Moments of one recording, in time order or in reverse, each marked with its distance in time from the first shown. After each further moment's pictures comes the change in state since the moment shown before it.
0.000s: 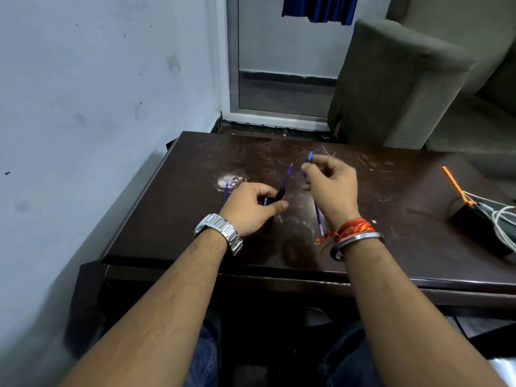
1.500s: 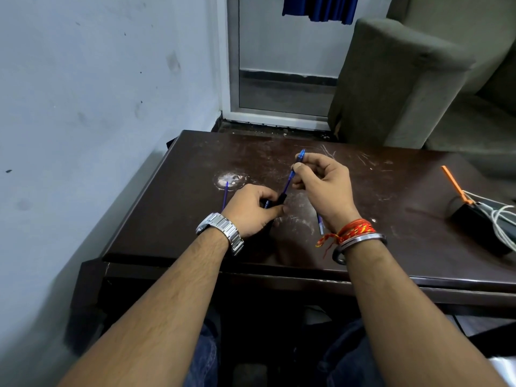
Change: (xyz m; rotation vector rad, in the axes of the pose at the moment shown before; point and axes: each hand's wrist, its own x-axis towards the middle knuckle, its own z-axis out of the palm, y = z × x) left_hand -0.001 -0.002 0.001 0.085 -0.068 0.036; right_hand -0.014 -0.011 -0.001 0.105 -0.158 -0.067
